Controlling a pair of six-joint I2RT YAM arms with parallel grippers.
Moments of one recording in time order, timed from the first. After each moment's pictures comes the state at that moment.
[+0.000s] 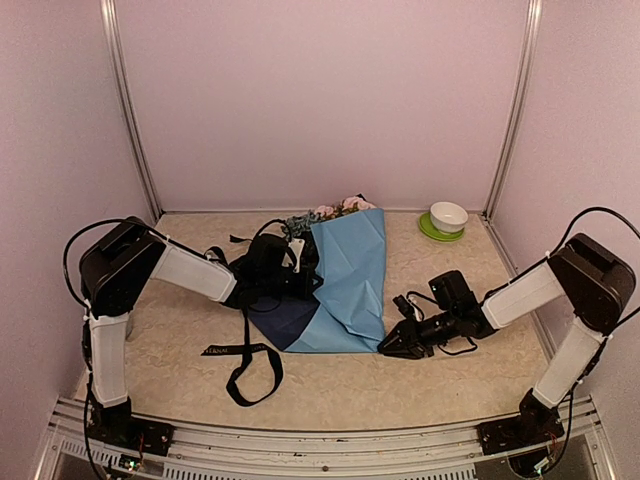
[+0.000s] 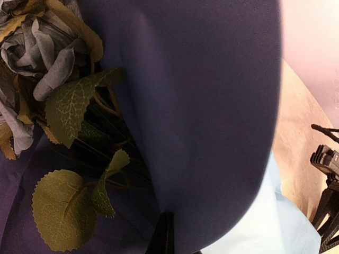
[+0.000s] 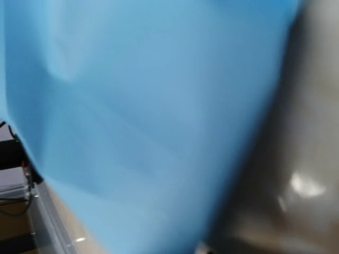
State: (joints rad) left arm -0.73 2.06 1.13 0.41 0.15 -0.34; right arm 0.56 1.70 0.57 0.26 -0.75 0.69
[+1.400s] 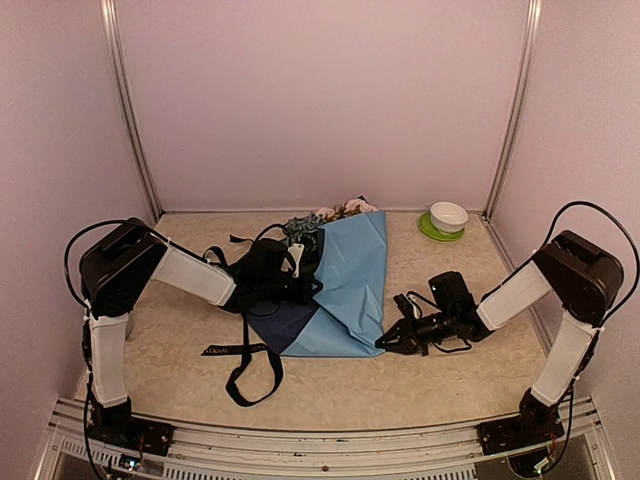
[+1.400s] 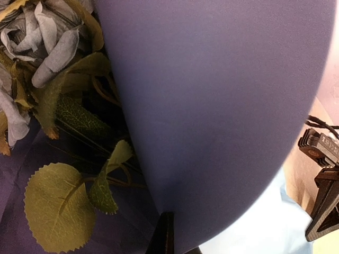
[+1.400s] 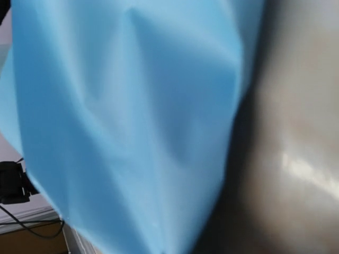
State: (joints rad) left arm -0.73 2.06 1.10 0.43 0.16 -0.34; right arm 0.55 1.77 0.56 0.44 -0.79 0.87
